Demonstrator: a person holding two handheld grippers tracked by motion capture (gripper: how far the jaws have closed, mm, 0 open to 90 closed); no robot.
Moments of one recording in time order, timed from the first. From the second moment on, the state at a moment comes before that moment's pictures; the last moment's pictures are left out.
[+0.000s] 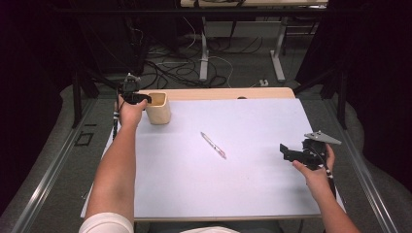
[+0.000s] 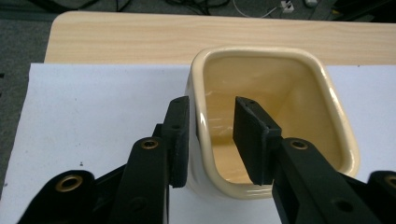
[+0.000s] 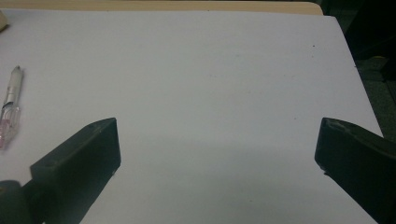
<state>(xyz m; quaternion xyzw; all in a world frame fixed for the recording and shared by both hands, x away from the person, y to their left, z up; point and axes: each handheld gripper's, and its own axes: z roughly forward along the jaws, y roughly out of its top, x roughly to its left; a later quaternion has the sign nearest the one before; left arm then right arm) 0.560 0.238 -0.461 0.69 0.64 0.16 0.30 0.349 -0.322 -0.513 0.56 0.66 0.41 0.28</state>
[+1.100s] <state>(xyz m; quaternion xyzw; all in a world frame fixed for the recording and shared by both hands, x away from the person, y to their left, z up) 0.557 0.227 -0.462 0.68 0.67 0.19 0.24 0.349 -0.319 -0.516 0.56 0.67 0.41 0.27</state>
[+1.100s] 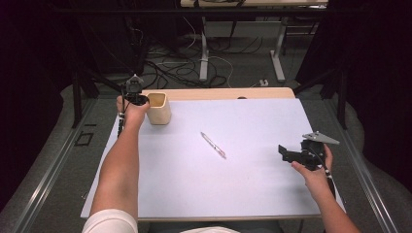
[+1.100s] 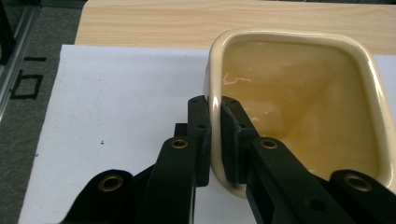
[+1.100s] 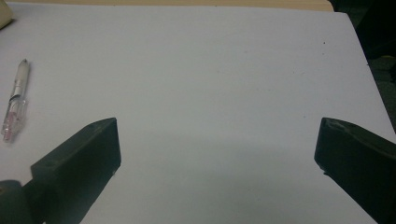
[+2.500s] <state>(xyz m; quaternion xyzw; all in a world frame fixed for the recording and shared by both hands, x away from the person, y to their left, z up) 0.497 0.191 -0.439 0.64 0.72 0.10 0.23 0.349 -0.311 -0.518 0.55 0.68 0.41 0.26</state>
